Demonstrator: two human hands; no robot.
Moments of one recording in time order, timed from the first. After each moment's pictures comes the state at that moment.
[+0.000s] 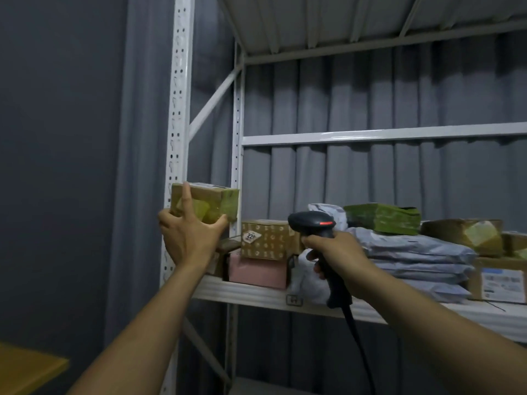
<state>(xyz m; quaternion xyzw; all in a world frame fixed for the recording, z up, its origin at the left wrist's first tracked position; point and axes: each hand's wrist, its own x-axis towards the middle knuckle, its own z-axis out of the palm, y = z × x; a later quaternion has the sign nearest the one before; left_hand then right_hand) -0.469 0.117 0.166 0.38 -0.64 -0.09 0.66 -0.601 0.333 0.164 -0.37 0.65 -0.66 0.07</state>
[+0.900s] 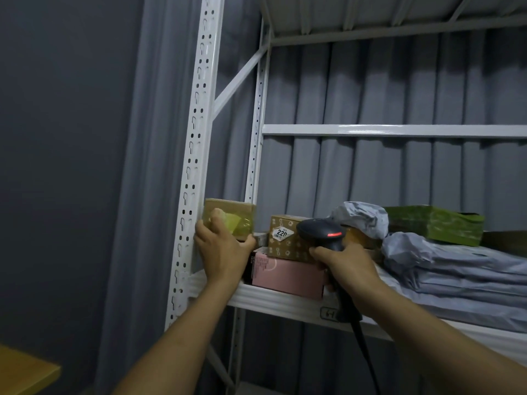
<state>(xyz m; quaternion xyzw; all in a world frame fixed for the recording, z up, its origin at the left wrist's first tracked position) -0.524 0.037 0.116 0.37 -0.69 -0.09 0.62 -0.613 0.238 0.140 -0.37 0.68 -0.63 -0.01</state>
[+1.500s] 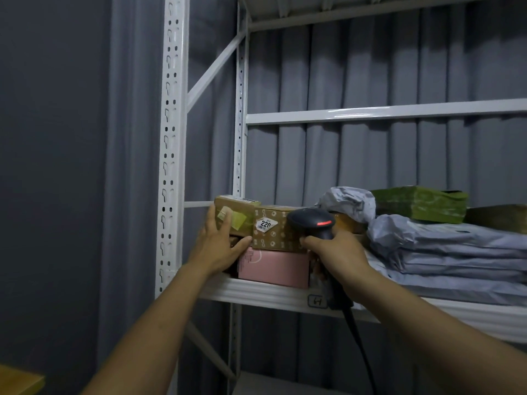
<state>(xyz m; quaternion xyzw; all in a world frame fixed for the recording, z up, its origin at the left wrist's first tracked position) -0.532 0.008 0.118 0.29 -0.88 -0.02 0.38 -0.623 0.247 0.139 -0.37 0.69 -0.62 -0.03</state>
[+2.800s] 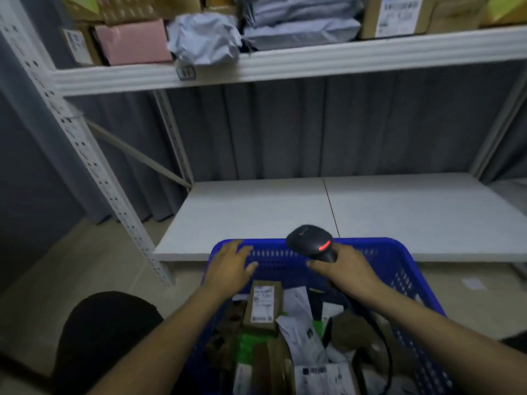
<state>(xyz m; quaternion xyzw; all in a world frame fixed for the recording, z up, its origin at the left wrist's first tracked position) -0.492 0.351 -0.266 0.22 -0.97 -0.07 0.04 -0.595 0.582 -0.207 -0.26 0.85 -0.43 0.18</state>
